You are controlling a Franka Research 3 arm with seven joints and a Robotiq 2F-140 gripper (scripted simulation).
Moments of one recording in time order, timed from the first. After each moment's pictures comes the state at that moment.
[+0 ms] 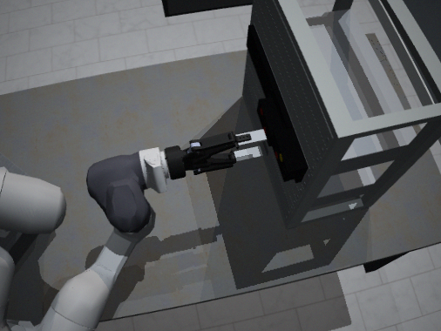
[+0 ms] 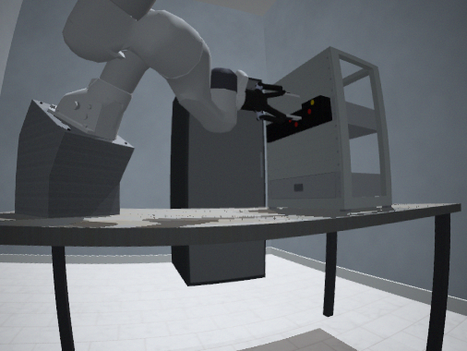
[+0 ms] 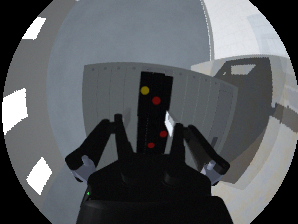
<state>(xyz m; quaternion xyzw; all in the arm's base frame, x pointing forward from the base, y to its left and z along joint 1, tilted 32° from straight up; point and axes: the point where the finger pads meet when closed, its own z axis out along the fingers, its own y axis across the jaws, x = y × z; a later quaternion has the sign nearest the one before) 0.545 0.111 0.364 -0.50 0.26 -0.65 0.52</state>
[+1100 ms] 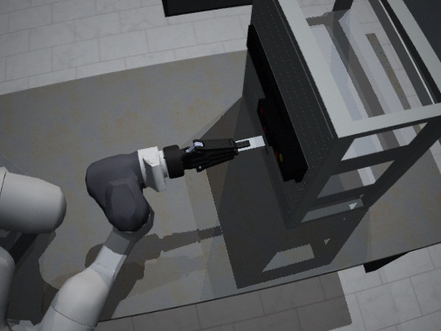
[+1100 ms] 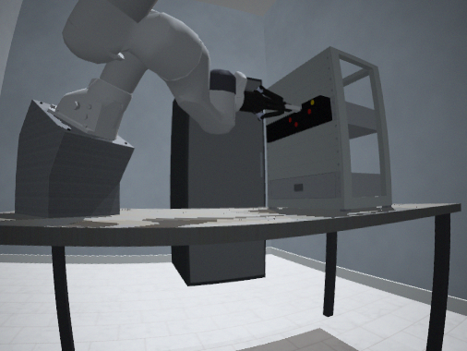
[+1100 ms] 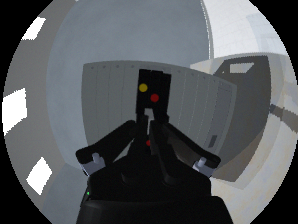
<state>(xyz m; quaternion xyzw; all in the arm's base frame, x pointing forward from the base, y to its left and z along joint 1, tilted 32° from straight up) 0.544 0.115 0.358 -0.50 0.26 -0.64 0.52</state>
